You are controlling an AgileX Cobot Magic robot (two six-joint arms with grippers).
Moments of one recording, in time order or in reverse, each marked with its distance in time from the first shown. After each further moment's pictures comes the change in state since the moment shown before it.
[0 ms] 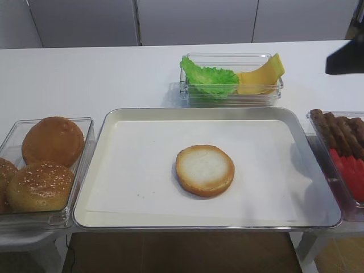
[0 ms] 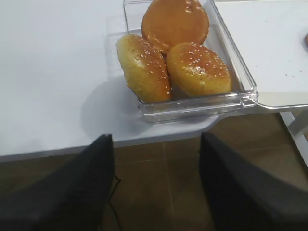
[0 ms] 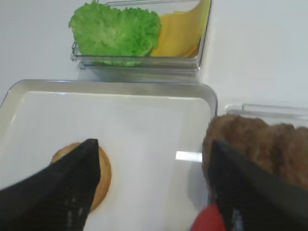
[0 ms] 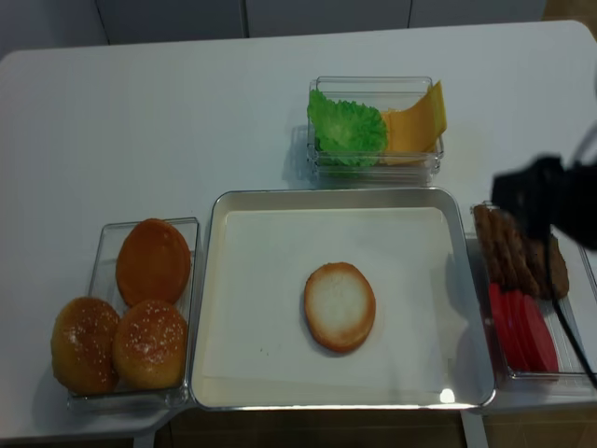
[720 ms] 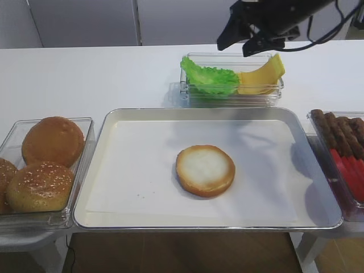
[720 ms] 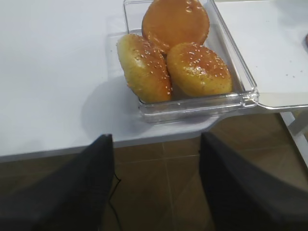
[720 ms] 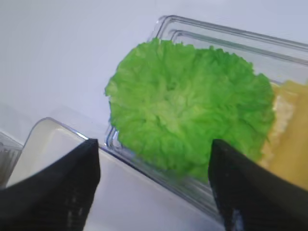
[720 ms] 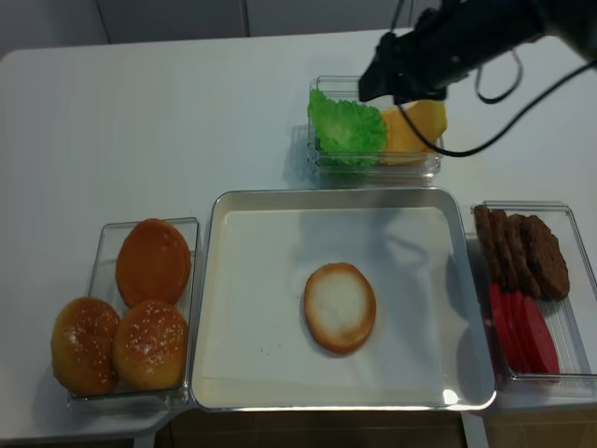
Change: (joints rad) left arm 0.000 0.000 0.000 0.000 0.000 0.000; right arm 0.121 0.884 -0.821 0.183 0.226 -0.147
